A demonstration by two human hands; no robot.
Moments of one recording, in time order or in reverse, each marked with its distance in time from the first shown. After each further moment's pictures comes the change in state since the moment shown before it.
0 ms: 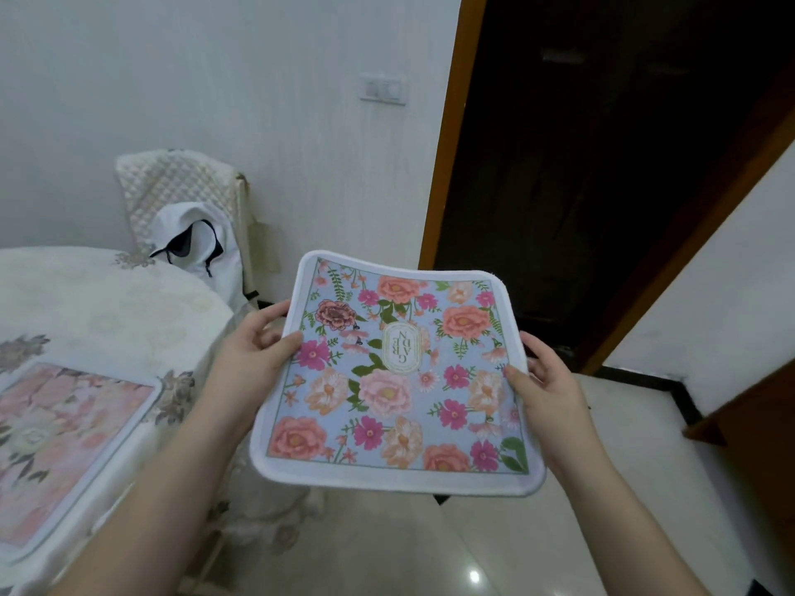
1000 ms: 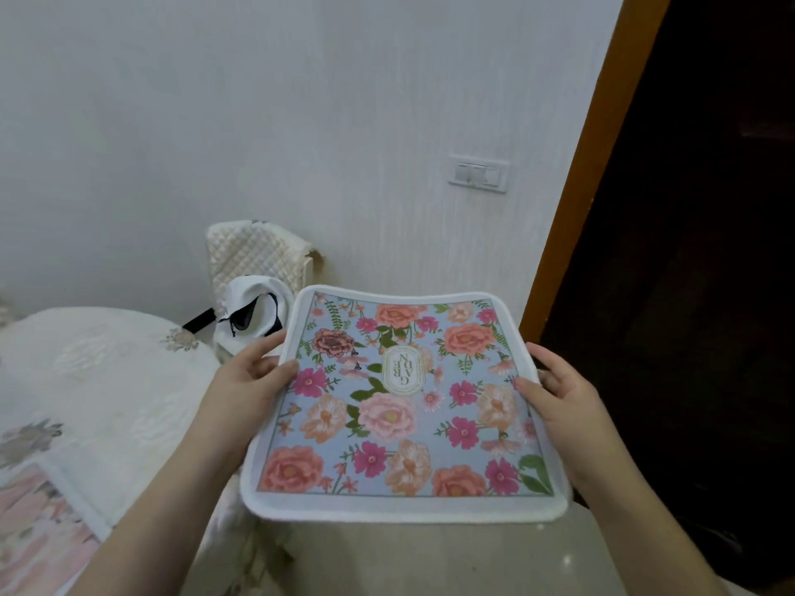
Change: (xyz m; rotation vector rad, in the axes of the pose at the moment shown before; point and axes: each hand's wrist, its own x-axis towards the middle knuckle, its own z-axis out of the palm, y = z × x) left_hand 0.285 0.069 0.059 0.103 0.358 0.004; right_hand 0.386 -0.114 0.093 0.004 -0.399 -0.033
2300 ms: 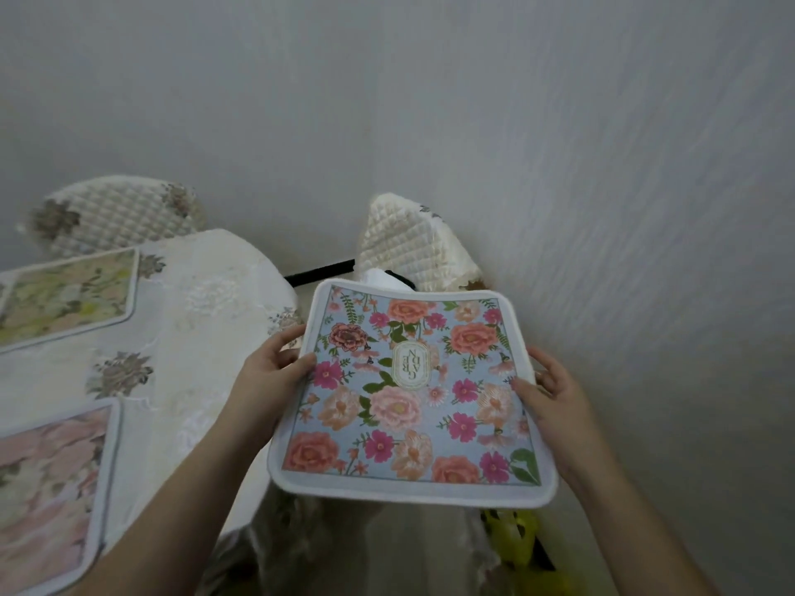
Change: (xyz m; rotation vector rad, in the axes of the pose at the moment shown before) left_hand 0.307 -0.061 -0.051 -0.103 0.582 -0.293; right_hand 0.429 -0.005 0.262 -0.140 -0.623 0.087
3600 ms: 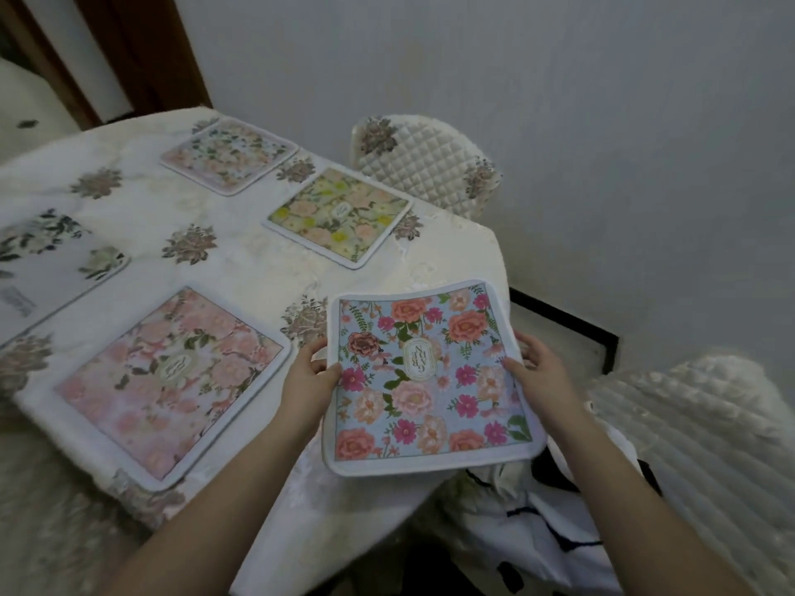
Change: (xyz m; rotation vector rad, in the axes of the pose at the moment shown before) left_hand 0.195 -0.121 -0.166 -0.394 0.873 -0.340; right_hand 0.335 -0.019 0.420 -0.571 -0.853 -0.162
